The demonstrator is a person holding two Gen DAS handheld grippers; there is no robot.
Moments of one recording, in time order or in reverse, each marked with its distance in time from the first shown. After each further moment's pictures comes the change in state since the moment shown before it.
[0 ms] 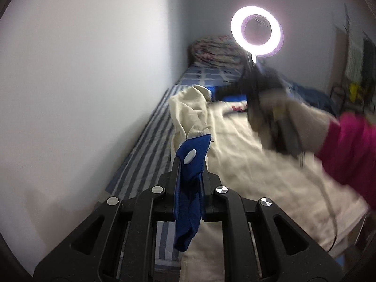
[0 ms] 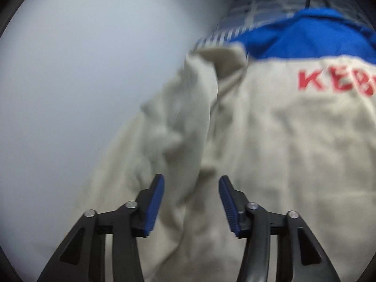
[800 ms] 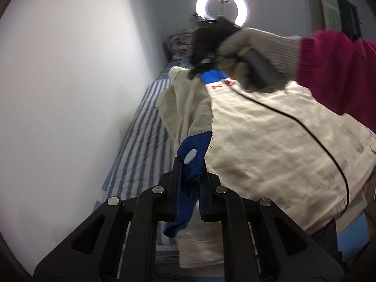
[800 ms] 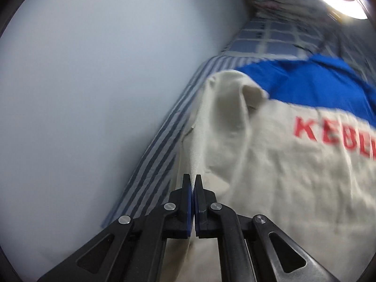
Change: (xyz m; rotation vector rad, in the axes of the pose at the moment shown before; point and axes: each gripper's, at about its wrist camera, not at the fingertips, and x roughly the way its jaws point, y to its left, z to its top) left arm -0.010 -0.037 -0.031 0.218 0.027 -0.021; right arm -0.038 0.045 0.006 -0.114 0.007 -0.122
